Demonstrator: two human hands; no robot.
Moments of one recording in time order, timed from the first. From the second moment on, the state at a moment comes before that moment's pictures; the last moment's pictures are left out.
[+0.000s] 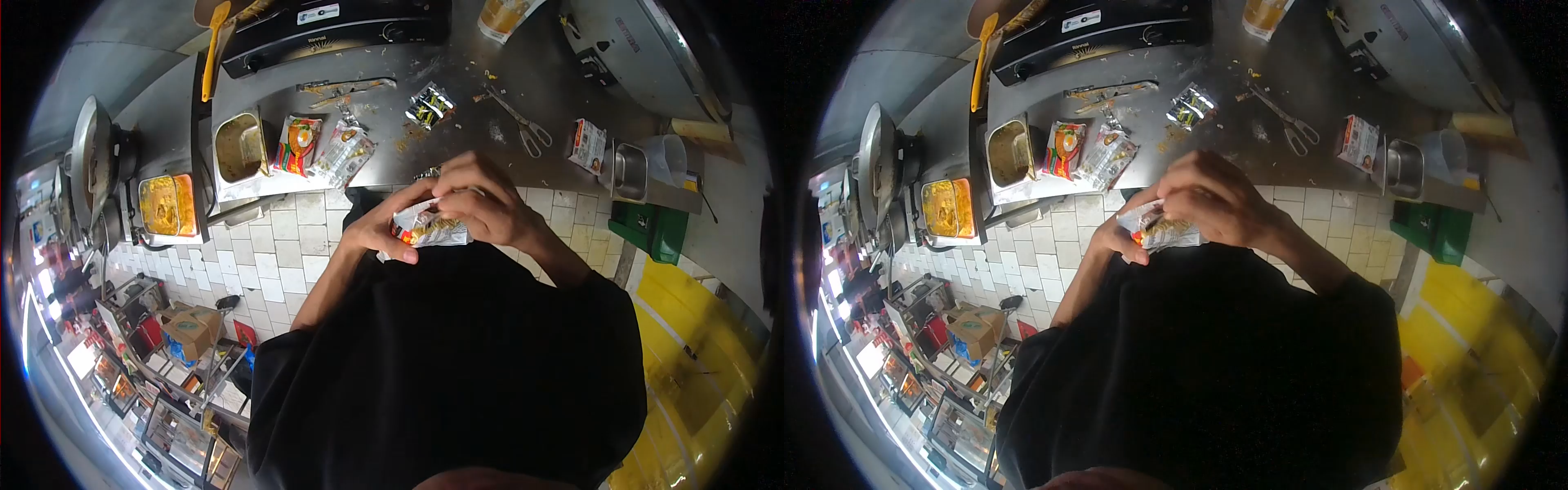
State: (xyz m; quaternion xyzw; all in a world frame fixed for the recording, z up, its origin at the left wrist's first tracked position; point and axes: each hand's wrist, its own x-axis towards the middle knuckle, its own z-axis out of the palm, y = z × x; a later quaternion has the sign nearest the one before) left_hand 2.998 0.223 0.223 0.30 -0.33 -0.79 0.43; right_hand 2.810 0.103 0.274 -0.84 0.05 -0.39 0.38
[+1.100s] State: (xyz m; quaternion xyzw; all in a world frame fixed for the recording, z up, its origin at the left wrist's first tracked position) left_hand 2.988 0.152 0.111 0.60 -0.38 -0.50 0.50; right_hand 2.698 -0.015 0.004 -0.53 0.56 -0.39 0.50
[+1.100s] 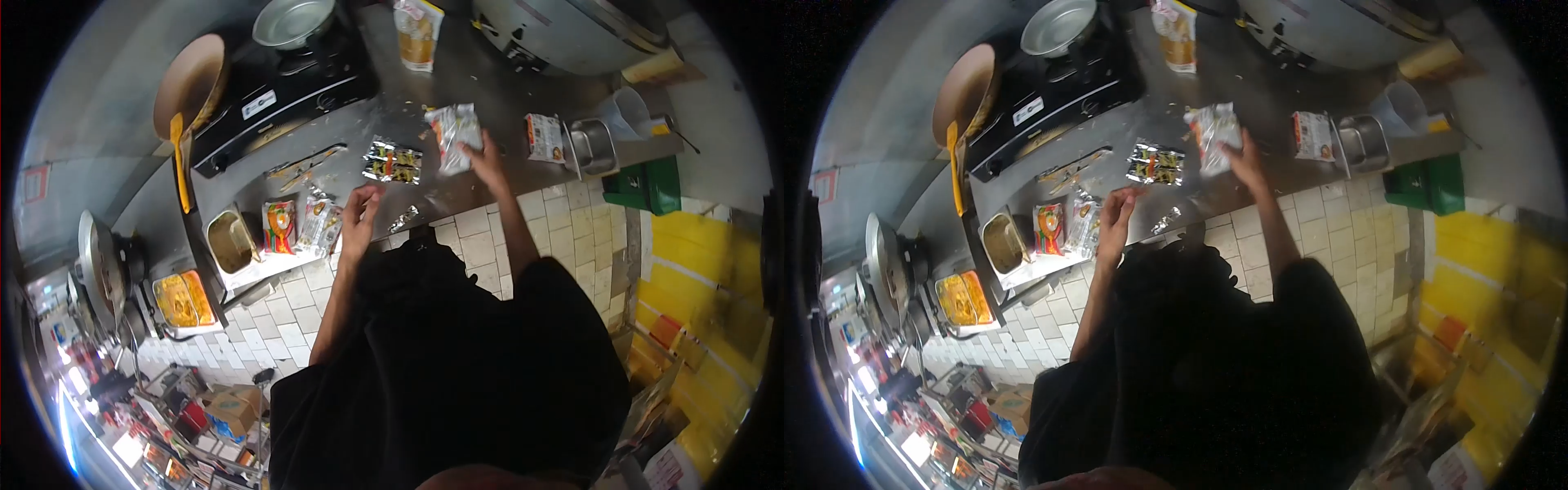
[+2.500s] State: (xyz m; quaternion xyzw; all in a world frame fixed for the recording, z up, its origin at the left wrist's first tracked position) left_hand 2.956 0.155 0.222 0.54 -0.43 -0.56 0.46; right_hand 2.768 0.146 0.179 -0.78 0.47 -0.40 0.11
